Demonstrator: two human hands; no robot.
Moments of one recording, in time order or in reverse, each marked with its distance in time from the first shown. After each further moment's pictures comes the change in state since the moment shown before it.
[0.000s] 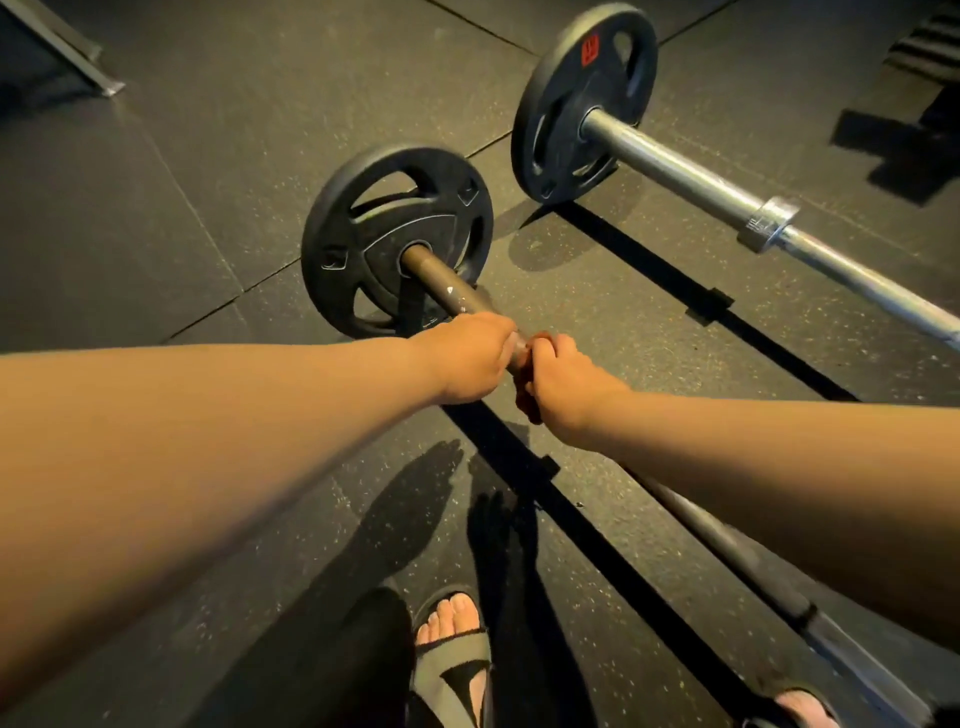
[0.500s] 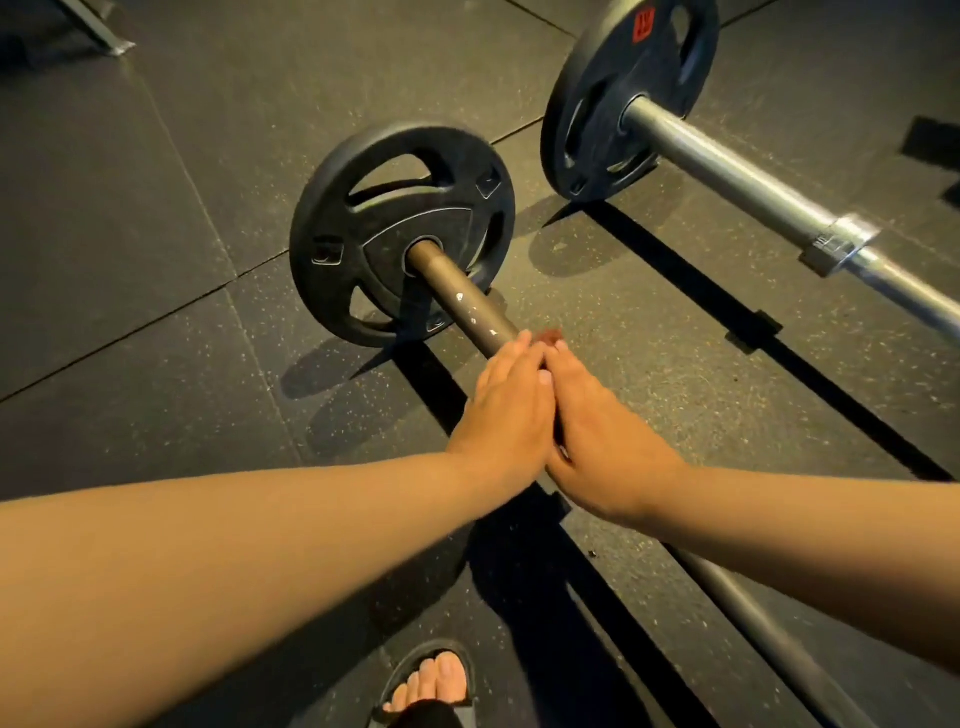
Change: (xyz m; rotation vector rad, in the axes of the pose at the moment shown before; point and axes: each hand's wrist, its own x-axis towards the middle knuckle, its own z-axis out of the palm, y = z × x) left_hand 0.028 0.008 0.088 -0.529 0.359 -0.099; right_hand 0.013 0.033 0.023 0.101 0.067 -0.336
